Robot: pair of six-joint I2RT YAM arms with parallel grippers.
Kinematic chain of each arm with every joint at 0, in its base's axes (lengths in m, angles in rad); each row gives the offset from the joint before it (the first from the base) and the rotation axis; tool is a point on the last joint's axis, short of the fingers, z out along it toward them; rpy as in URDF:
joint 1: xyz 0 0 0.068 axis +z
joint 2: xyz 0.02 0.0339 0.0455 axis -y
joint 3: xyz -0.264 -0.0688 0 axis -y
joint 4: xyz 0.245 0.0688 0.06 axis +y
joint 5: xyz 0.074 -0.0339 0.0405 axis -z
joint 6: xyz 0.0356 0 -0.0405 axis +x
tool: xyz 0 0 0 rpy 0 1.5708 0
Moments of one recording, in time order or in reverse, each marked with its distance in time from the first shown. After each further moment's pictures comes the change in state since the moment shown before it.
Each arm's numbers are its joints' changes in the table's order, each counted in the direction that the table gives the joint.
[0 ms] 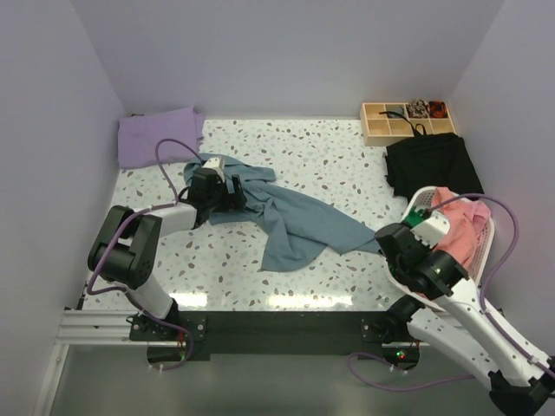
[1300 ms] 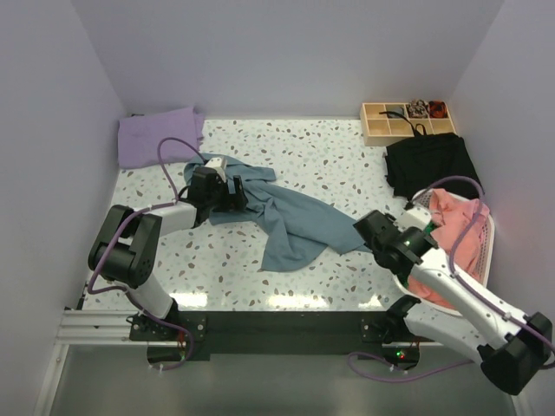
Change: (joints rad) left arm 0.003 -0.006 0.010 0.011 0.053 0.036; right arm 0.001 -0.243 0.048 0.055 -0.004 0.192
